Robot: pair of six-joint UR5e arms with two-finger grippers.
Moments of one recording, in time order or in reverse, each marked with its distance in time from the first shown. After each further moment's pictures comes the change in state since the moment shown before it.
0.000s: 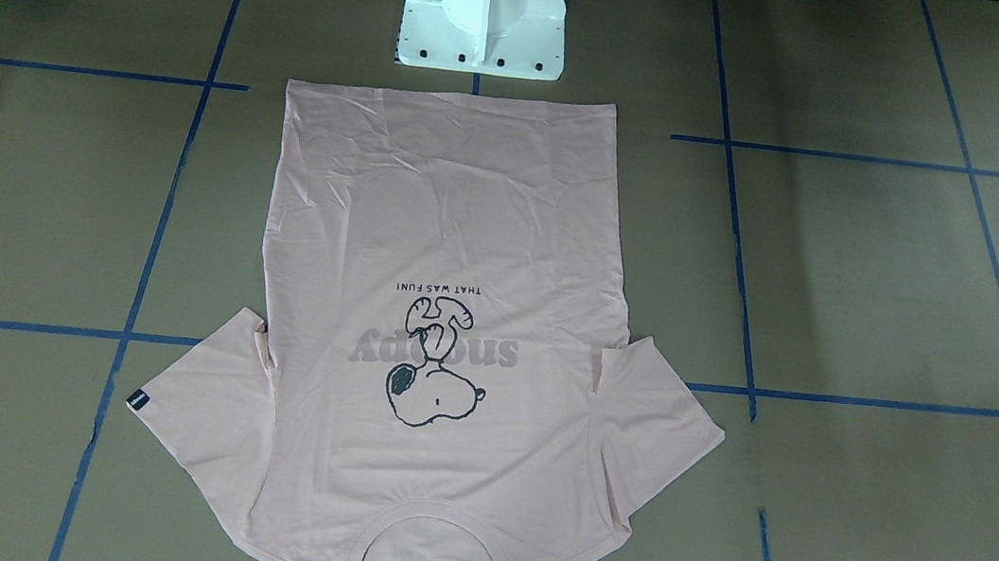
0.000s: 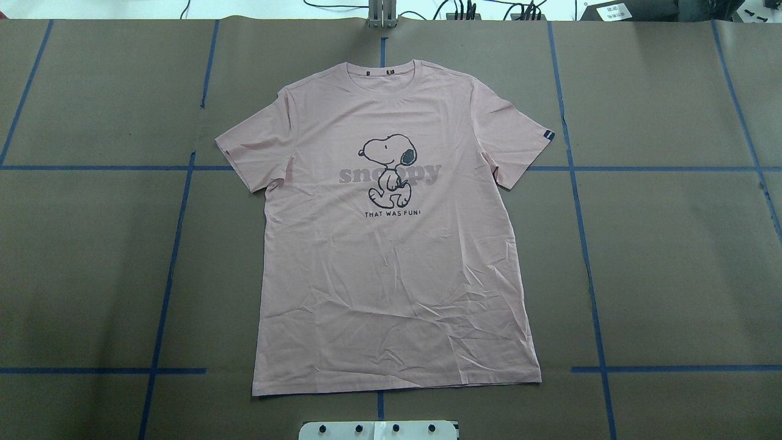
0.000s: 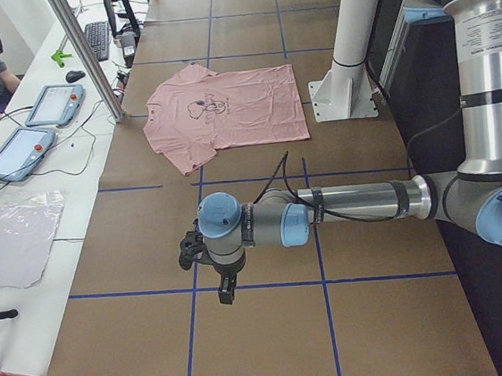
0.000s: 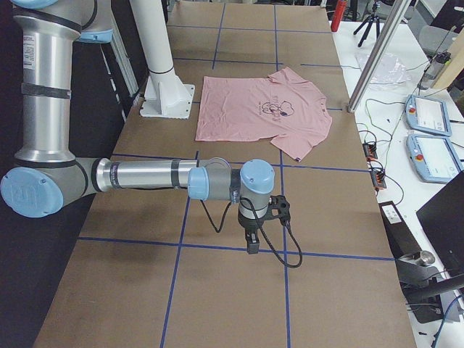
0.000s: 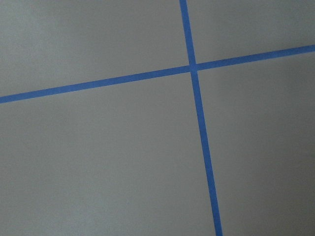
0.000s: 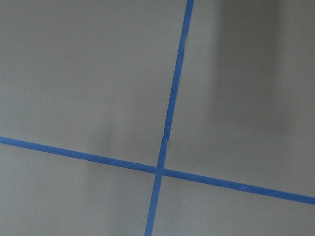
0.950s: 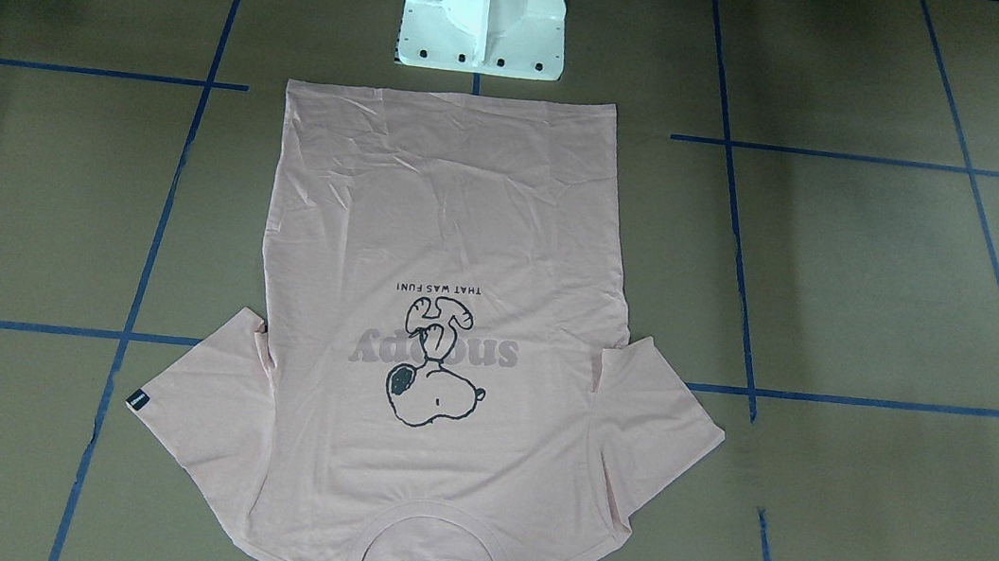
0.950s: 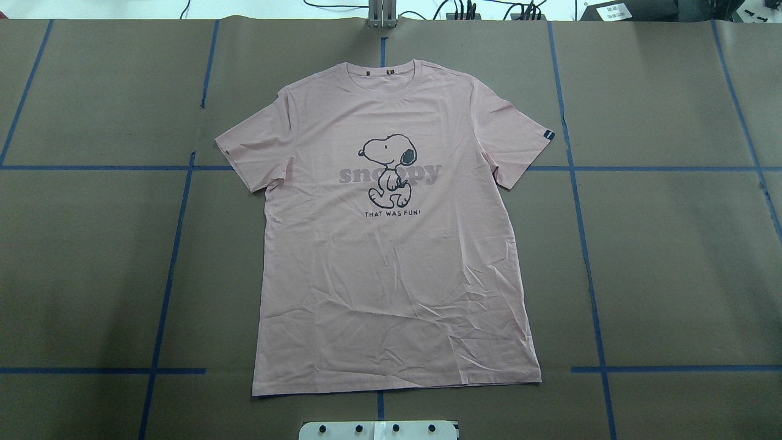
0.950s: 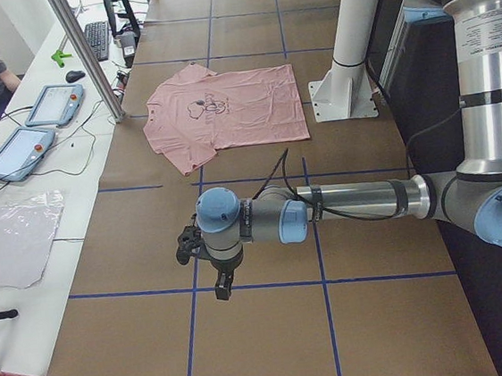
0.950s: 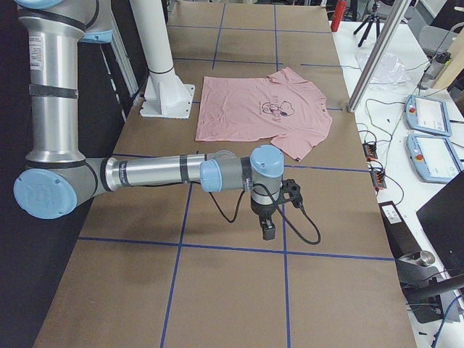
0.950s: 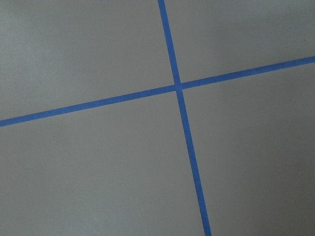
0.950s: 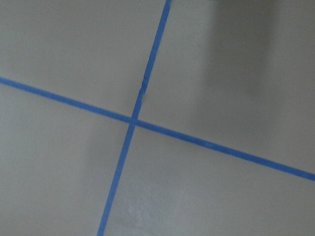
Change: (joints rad) left arm 0.002 -0.029 -0.014 -0.055 -0.003 0.005; right arm -0.045 0.088 -0.010 0.107 -0.010 0.006
